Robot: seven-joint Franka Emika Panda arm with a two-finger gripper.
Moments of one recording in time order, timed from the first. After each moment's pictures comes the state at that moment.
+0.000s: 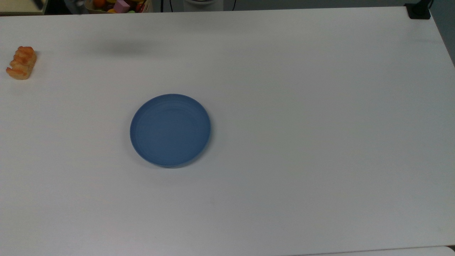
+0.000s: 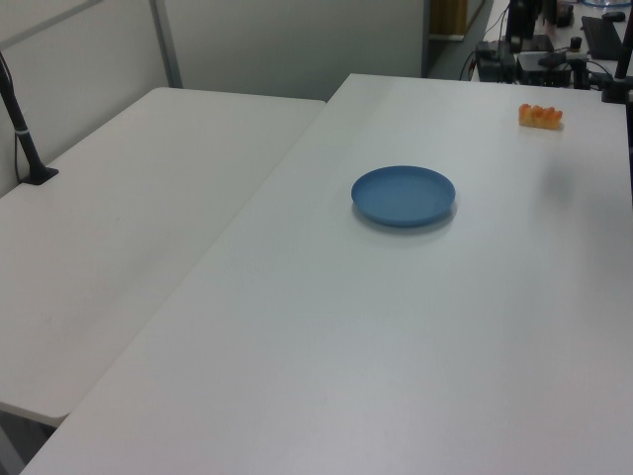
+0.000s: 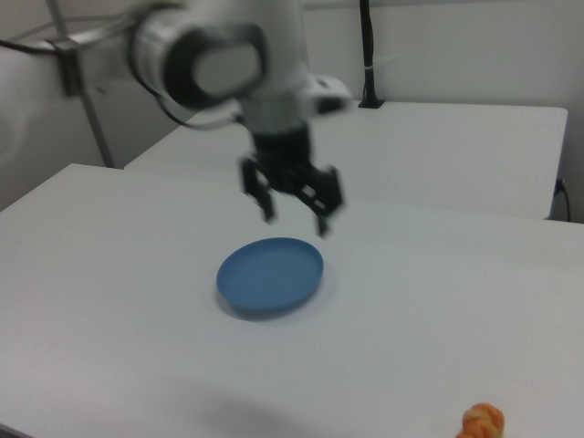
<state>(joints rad) -0.06 0.08 -0.32 -1.56 0.02 1.68 -0.35</state>
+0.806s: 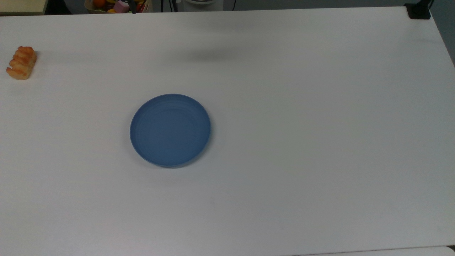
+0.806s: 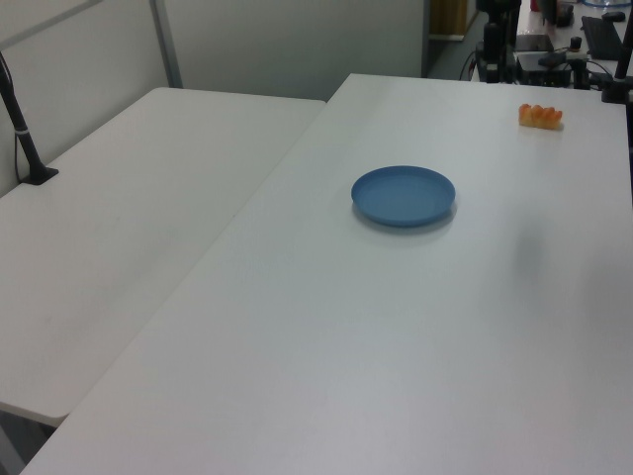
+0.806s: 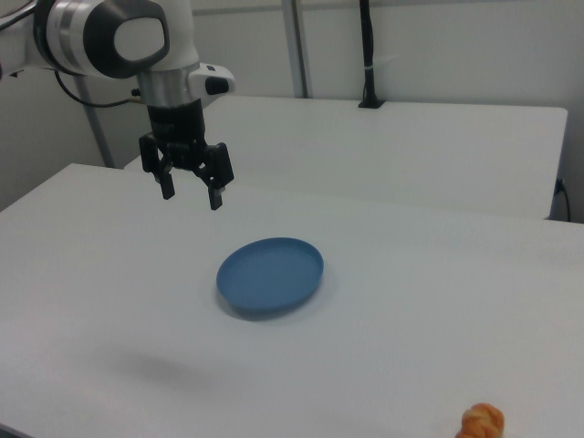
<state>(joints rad) 0.01 0.04 -0.07 -1.59 0.02 1.56 -0.14</state>
